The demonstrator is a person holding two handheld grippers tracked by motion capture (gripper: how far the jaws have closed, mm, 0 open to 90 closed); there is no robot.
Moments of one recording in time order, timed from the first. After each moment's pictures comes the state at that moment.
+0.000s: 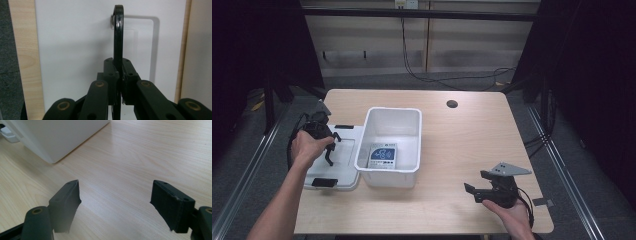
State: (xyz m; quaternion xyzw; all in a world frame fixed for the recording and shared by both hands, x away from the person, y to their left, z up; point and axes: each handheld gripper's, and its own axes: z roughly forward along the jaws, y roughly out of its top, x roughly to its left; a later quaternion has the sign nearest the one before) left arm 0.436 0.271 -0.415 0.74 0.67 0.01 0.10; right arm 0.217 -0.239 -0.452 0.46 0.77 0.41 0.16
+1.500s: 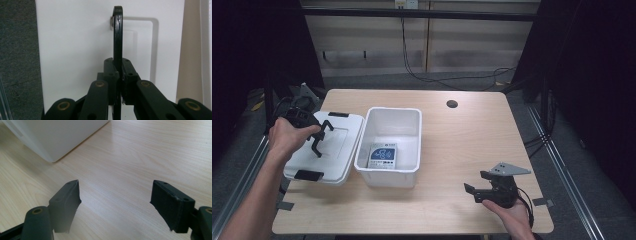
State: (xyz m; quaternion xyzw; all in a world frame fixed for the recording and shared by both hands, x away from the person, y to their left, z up) left arm 0.415 0.282 -0.337 0.77 0.63 0.02 0.12; right arm 0.218 -0.239 -0.453 0.46 0.77 0.41 0.16
